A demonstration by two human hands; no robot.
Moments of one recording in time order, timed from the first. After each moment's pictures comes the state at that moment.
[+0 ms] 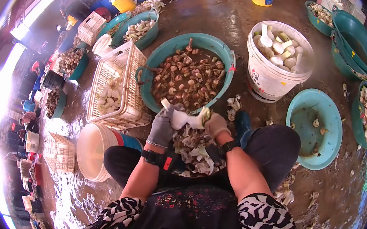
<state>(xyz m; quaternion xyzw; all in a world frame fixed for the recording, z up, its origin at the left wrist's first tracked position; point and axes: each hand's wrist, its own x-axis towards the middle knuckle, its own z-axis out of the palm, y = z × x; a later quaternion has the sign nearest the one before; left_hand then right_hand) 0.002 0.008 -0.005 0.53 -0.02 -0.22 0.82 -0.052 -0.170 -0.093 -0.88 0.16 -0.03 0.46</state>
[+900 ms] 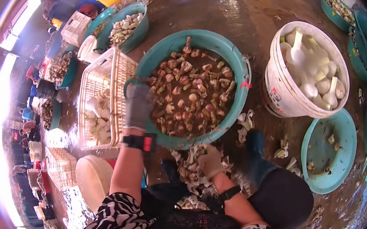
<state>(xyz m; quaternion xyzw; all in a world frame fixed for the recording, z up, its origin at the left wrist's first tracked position) 0.243 0.015 -0.037 0.63 -0.01 -0.09 0.77 -0.014 -0.131 -0.131 -0.65 0.20 -0.02 0.73</state>
